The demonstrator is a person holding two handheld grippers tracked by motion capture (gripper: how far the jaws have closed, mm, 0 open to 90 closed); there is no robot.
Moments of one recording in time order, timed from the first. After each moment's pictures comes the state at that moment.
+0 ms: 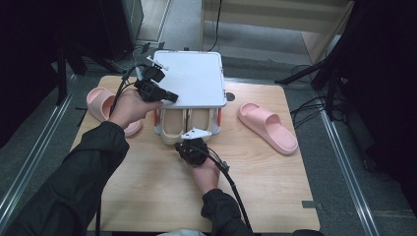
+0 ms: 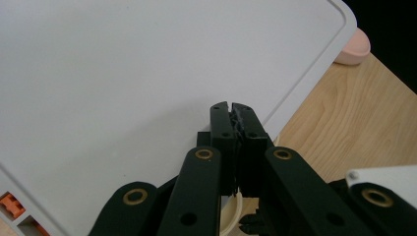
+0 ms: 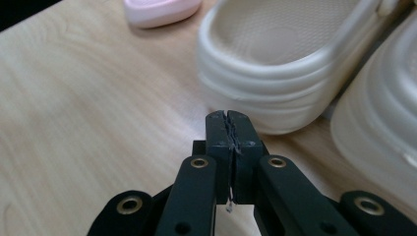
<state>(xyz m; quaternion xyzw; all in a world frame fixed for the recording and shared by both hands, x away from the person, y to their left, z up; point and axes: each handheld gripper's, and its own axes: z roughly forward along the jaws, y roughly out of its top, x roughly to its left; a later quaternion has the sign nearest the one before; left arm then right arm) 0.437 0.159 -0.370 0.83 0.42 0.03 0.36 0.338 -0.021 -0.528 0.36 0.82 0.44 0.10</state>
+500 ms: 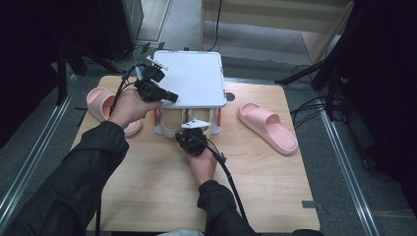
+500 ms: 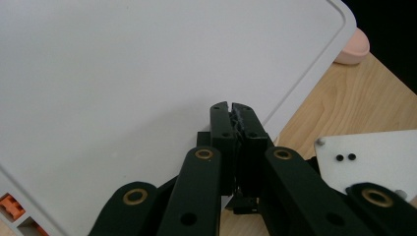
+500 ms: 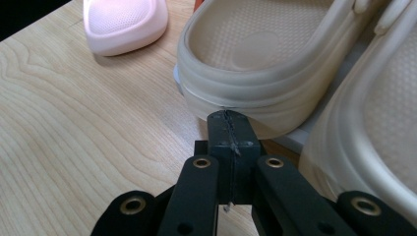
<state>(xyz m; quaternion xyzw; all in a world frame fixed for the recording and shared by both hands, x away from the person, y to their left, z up) 0.437 0.159 -0.370 0.83 0.42 0.03 0.36 0.369 -0.014 -0.527 0.39 0.80 0.44 0.11</state>
